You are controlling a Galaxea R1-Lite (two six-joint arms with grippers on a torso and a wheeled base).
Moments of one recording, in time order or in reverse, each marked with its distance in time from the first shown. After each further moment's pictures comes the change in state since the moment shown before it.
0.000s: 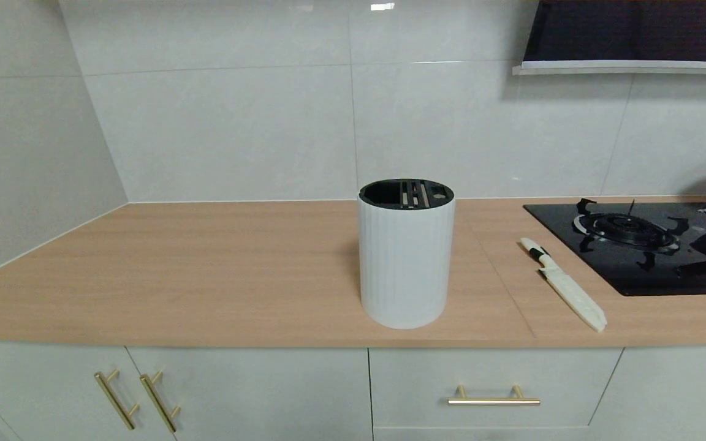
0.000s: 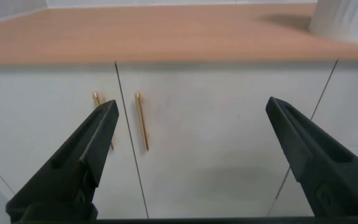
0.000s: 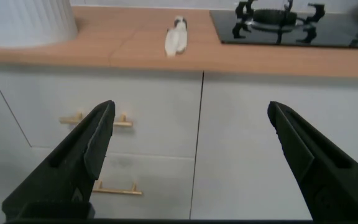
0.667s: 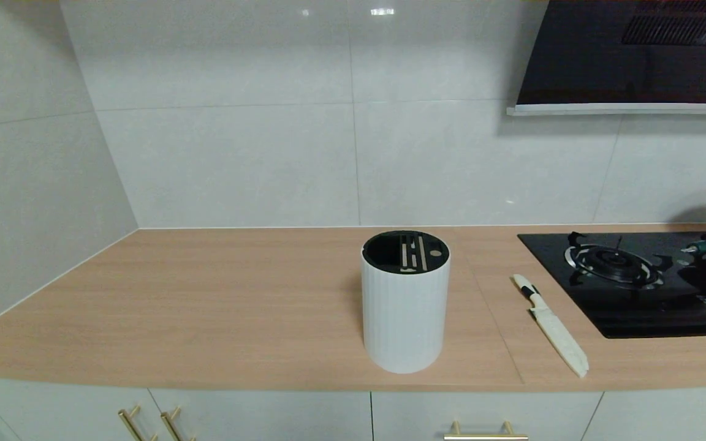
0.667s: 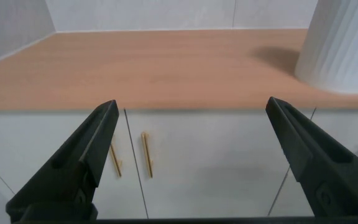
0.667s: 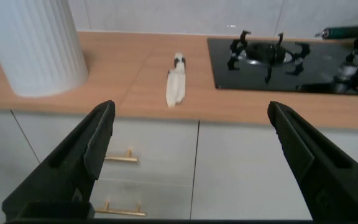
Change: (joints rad) left arm 0.000 0.000 0.000 0.000 0.000 0.000; right arm 0.000 0.000 0.000 0.000 0.000 0.000
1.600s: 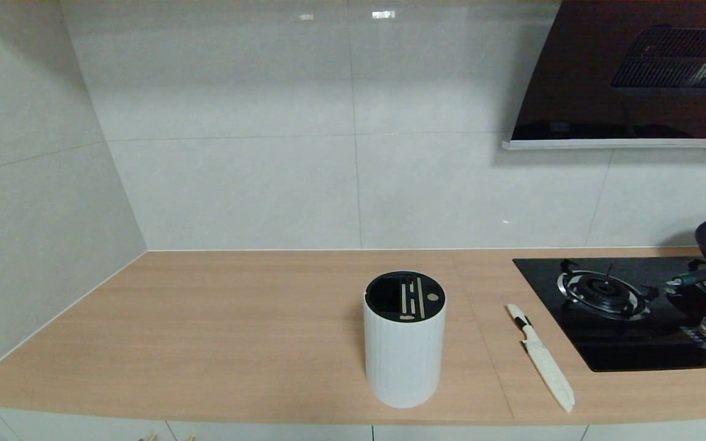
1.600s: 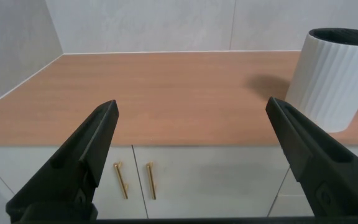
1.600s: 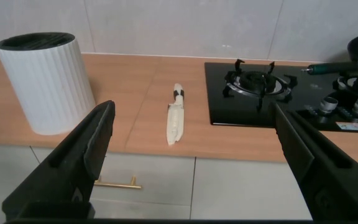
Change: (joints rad) left arm 0.000 0.000 0.000 0.000 0.000 0.000; right arm 0.000 0.000 0.000 0.000 -0.002 0.001
